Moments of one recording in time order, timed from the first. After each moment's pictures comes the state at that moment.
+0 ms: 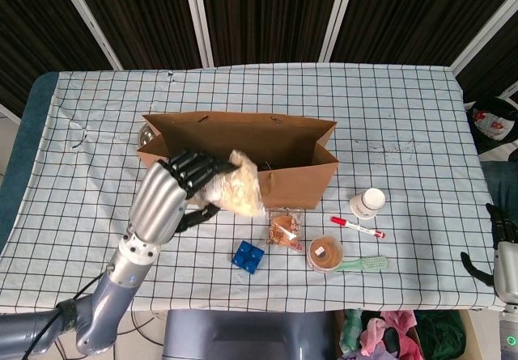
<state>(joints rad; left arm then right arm) -0.70 -1.46 -0.45 -1.99 1.58 1.35 0.38 0.01 -1.14 0.14 -1.65 -1.33 1.53 -0.09</state>
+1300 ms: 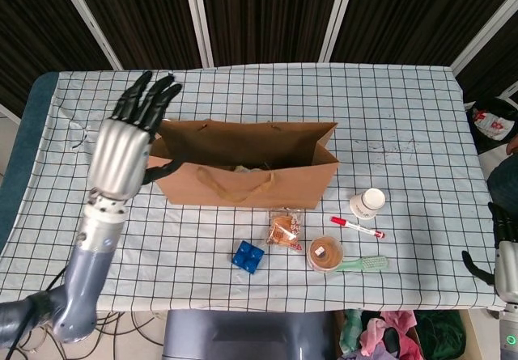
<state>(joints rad) -0.68 -1.23 -0.41 -2.07 1.30 1.46 0.58 0.01 -1.15 0.15 -1.64 -1.34 1.54 -0.09</state>
